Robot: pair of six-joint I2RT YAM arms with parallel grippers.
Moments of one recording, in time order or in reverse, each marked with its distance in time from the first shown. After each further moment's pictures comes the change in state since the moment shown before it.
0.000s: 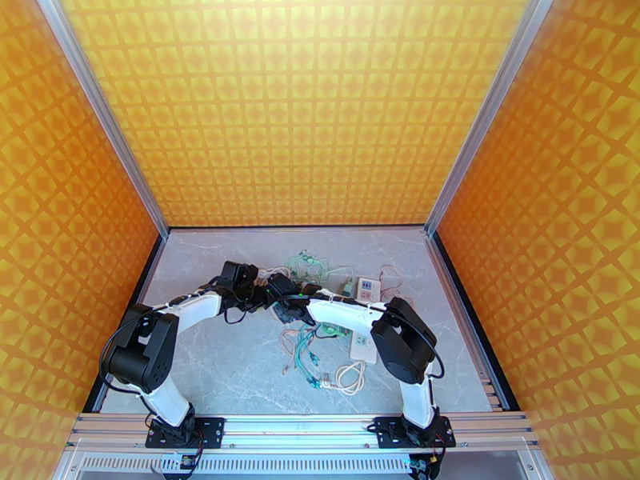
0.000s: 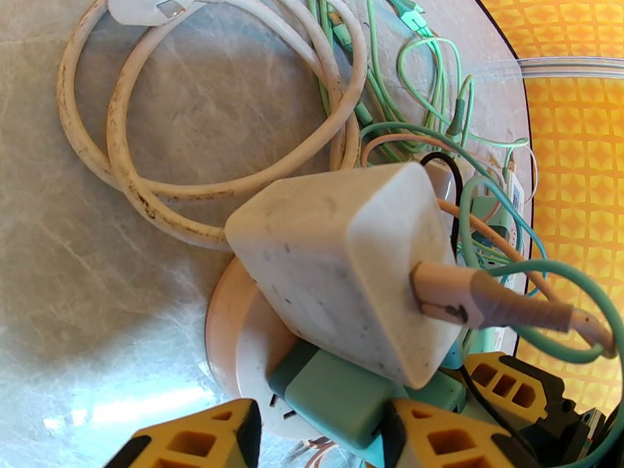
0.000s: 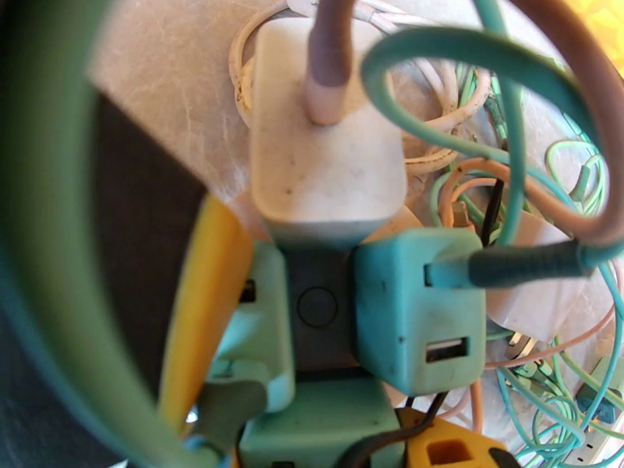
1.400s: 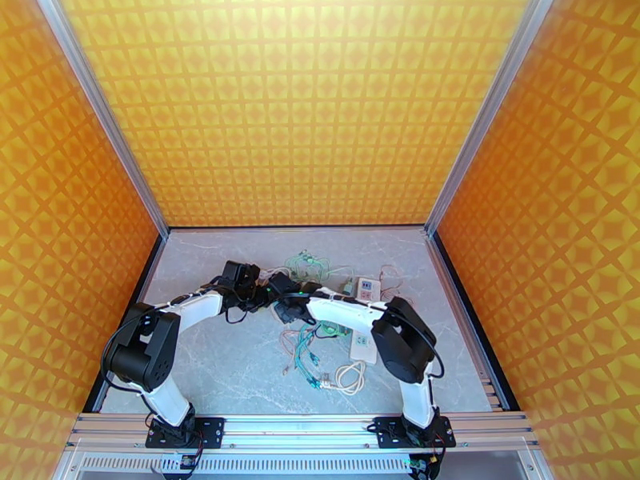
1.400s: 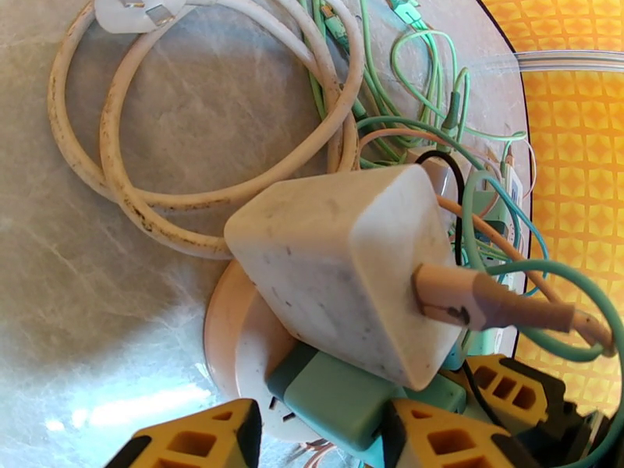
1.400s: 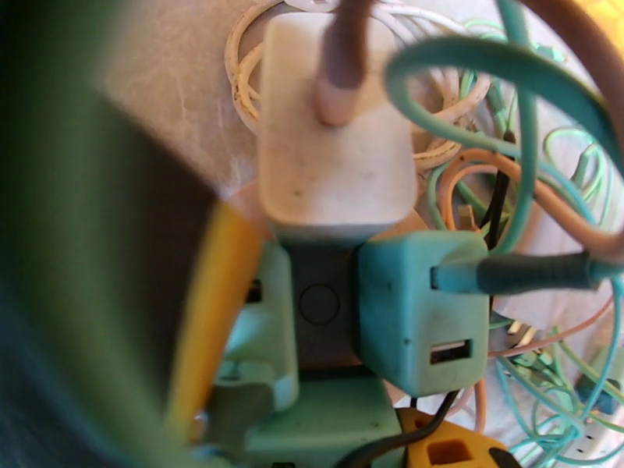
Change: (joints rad) left arm -0.005 0.013 0.010 -0.005 0.010 0.008; right arm 0.016 0.017 0.040 -0.064 0.035 0.007
